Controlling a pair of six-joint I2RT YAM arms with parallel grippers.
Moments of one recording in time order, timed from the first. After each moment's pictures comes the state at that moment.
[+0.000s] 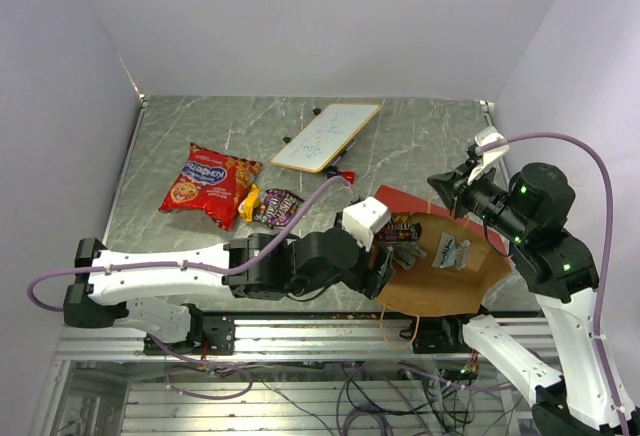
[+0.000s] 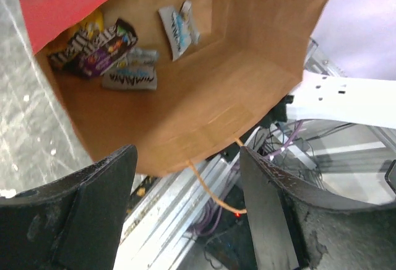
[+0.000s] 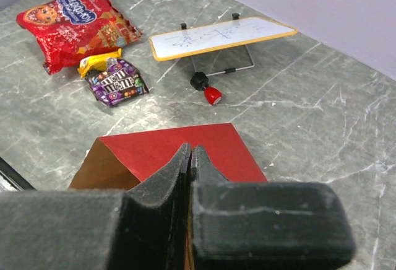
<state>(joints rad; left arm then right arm) -1.50 1.31 1.32 -0.49 -0.40 -0.59 0.33 0.74 1.22 -0.72 -0.26 -0.12</state>
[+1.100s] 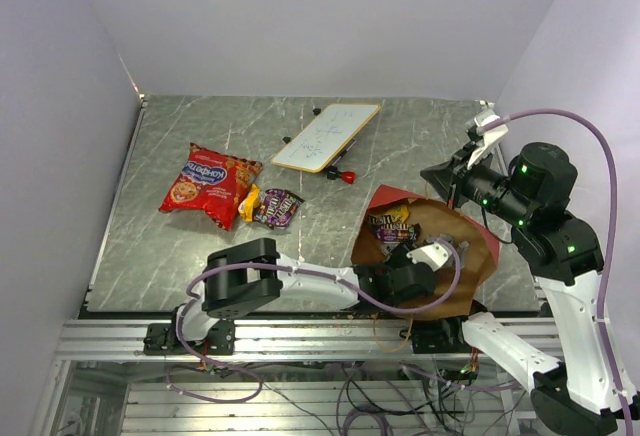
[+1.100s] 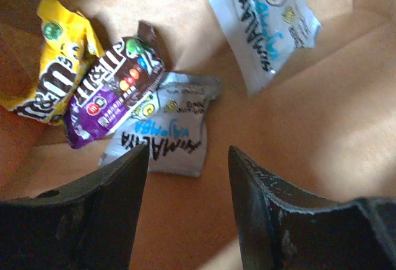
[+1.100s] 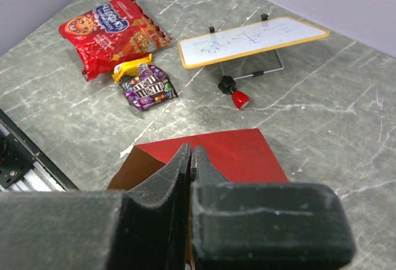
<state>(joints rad) -1.48 2.03 1.35 0.10 -0.66 -0.22 0.33 0.84 1.36 -0.79 -0.34 -0.04</state>
